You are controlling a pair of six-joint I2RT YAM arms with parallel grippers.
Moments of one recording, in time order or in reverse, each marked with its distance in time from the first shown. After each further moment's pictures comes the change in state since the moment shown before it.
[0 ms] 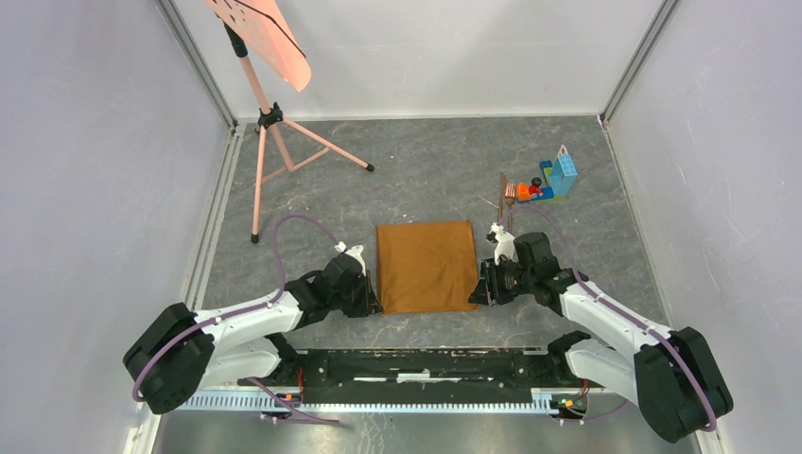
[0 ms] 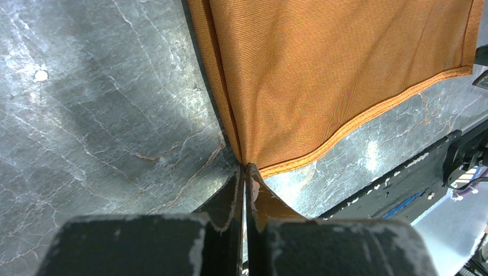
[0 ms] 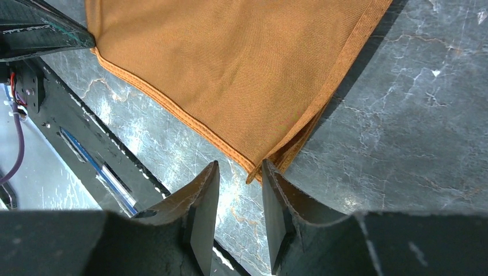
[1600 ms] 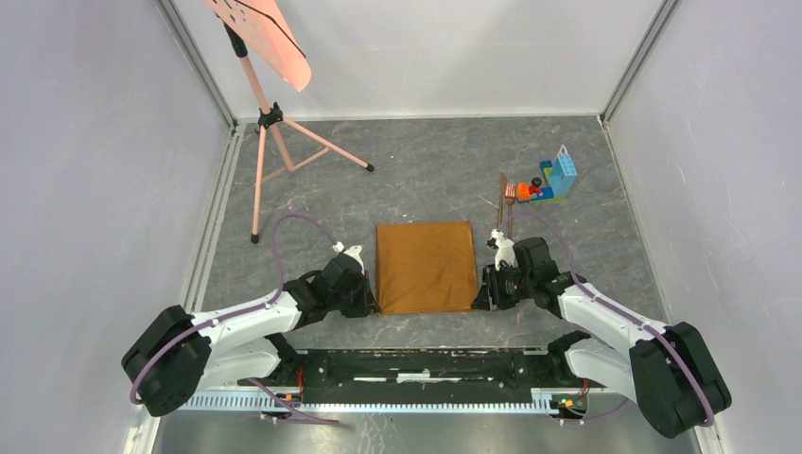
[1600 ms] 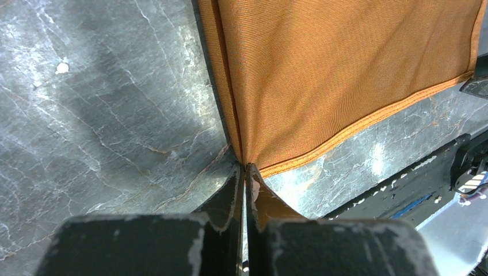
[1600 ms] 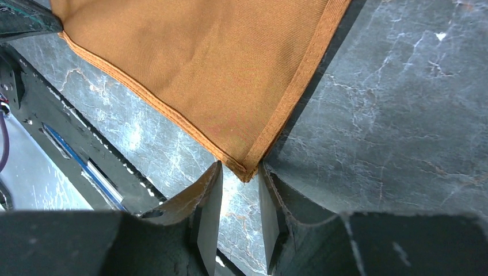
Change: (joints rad) left arm 0.000 -0.016 0.010 -0.045 -0.023 0.001; right arm 0.000 0.023 -0.040 0.010 0.015 0.001
